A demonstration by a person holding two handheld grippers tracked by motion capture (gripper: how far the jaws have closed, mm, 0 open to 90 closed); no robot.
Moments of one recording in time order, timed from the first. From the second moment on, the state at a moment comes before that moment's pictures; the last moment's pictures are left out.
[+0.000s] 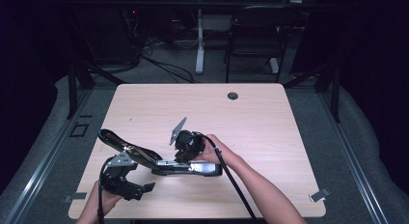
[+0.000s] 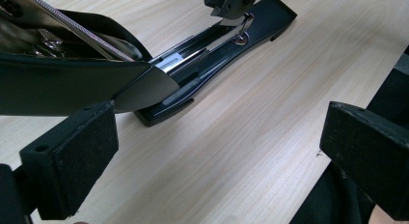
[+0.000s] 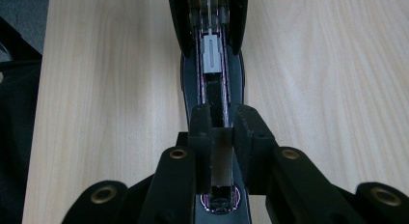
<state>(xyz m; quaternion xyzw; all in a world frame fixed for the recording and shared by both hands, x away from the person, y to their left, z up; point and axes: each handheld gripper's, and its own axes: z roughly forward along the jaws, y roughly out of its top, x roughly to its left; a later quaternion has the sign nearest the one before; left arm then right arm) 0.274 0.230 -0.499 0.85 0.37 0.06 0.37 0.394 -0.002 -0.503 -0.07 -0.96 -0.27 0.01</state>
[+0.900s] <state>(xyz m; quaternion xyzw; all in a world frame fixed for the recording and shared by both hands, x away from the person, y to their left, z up) 0.274 0.229 -0.500 0.85 0.37 0.06 0.37 0.391 -0.006 -0.512 -0.05 -0.96 -0.26 0.00</state>
